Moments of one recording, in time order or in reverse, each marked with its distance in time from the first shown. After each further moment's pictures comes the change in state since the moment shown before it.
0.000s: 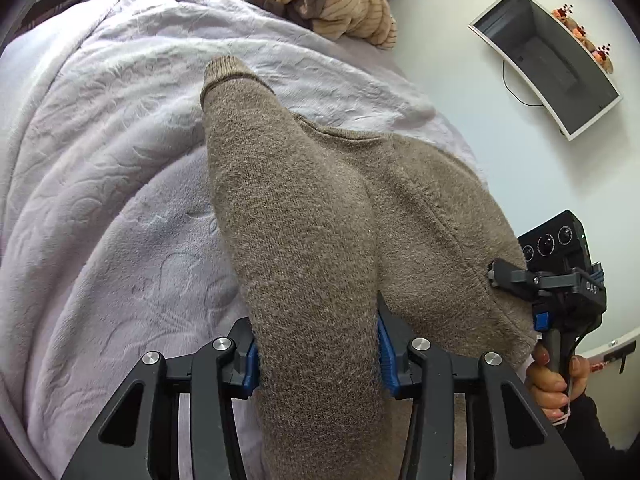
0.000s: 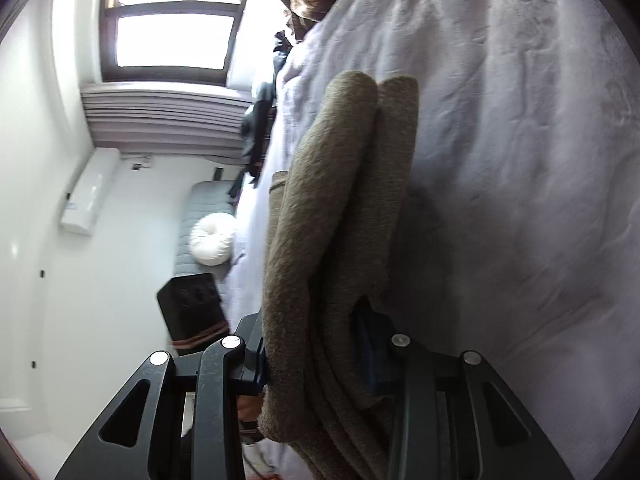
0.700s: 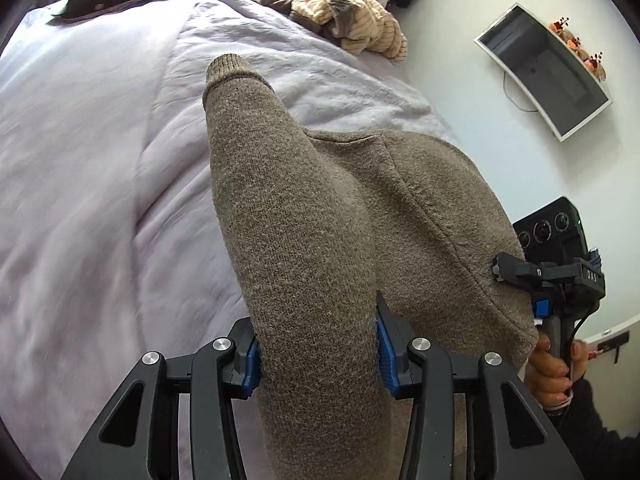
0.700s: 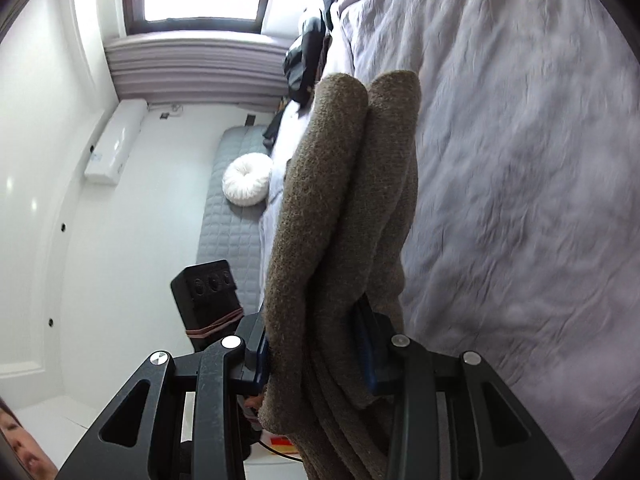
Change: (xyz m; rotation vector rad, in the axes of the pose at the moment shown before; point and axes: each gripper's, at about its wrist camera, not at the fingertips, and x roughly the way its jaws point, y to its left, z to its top) left arm -0.147 0.025 -0.124 -0.056 -0.030 0.065; right arm 0.052 0.087 -0.136 -0.043 0.170 0.048
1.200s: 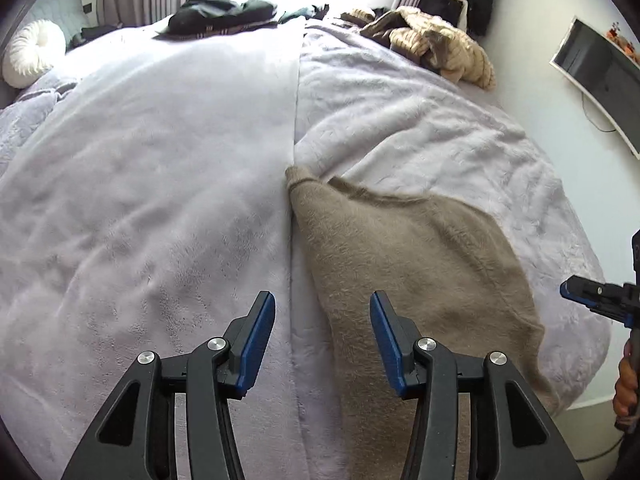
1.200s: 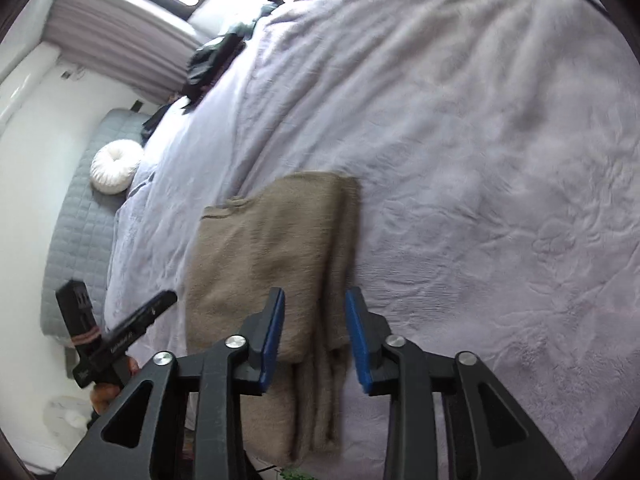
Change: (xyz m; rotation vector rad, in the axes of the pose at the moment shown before) left arm -0.031 0.039 -0.051 -0.063 -0.164 0.357; right arm -0.003 0.037 -0.032 -0.214 -0.090 -0.591
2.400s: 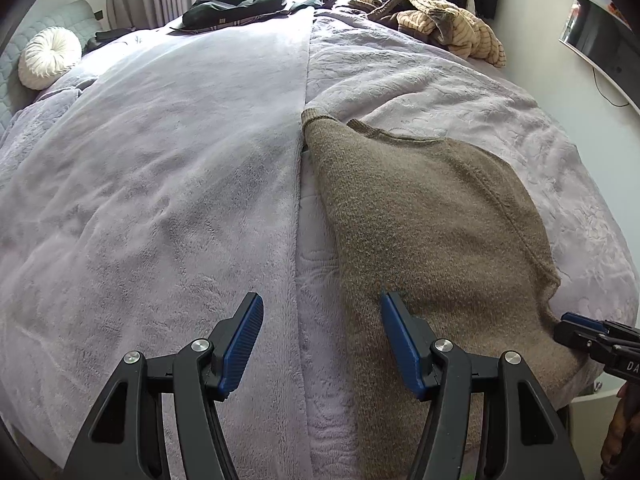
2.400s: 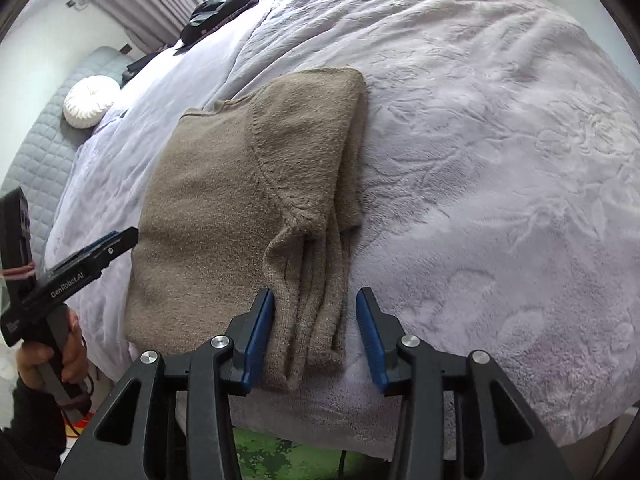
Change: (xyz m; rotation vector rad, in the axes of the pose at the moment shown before) left arm -0.002 -0.009 -0.057 0.025 0.025 0.112; right arm 0.012 -0.002 -0.097 -0.096 0.051 -0.194
